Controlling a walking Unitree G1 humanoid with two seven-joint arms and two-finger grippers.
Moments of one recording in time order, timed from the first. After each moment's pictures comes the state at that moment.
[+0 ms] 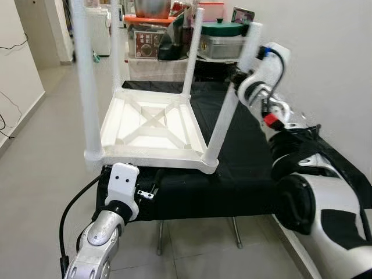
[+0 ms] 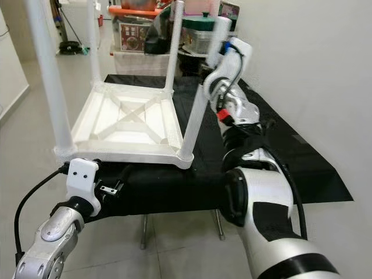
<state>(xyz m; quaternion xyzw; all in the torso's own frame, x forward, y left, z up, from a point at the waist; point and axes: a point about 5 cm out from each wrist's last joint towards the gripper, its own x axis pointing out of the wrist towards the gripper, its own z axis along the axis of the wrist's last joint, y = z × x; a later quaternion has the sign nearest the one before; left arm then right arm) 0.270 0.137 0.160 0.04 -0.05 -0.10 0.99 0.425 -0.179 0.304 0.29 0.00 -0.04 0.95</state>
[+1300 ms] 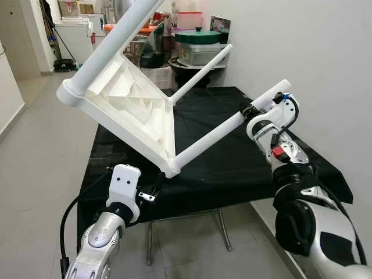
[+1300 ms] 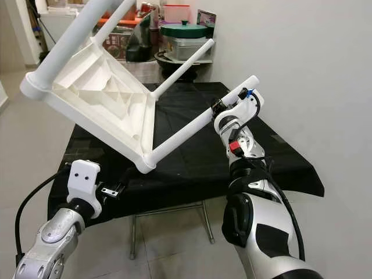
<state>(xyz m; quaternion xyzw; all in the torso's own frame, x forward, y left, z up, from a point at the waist) 0.269 0.133 0.159 0.04 -0.05 -0.11 0.99 0.418 -0.180 0.232 0.35 0.04 -0.01 0.93</state>
